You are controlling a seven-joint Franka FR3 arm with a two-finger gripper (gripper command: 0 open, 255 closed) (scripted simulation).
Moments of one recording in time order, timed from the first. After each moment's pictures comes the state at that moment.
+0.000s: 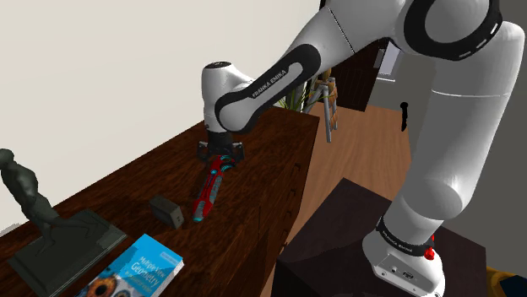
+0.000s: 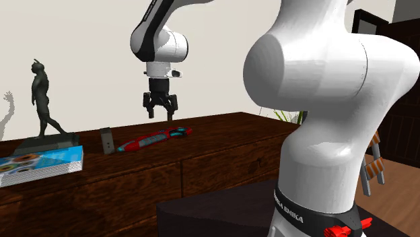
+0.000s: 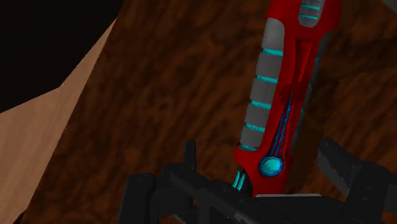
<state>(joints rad) -0.08 0.22 0.46 -2.11 -0.13 2.35 1.23</state>
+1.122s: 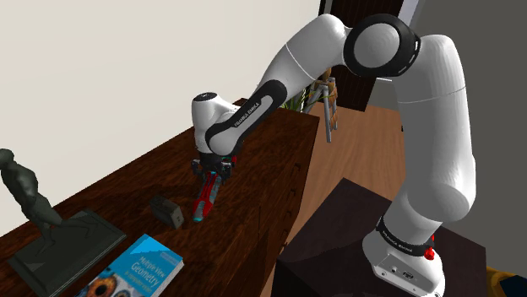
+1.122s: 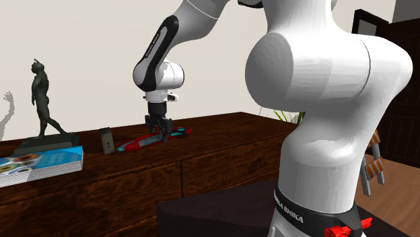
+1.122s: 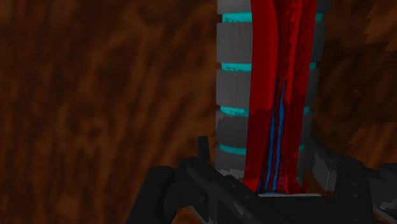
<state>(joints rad) 0.01 0.53 0.35 -1.93 -0.27 2.44 1.46</state>
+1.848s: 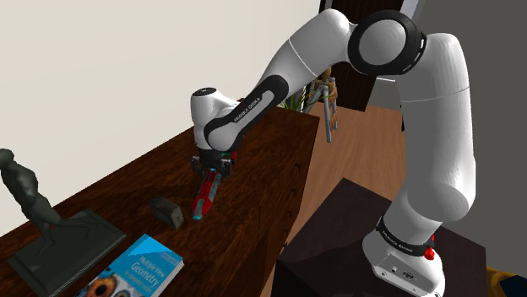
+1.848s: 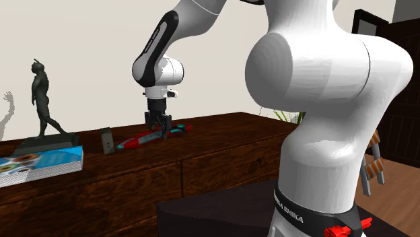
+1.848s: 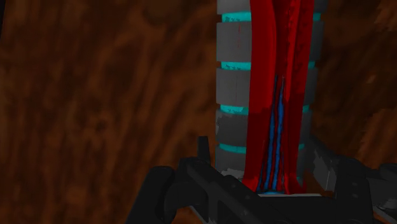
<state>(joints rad) 0.00 0.50 0.36 -1.93 -0.26 2.41 1.45</state>
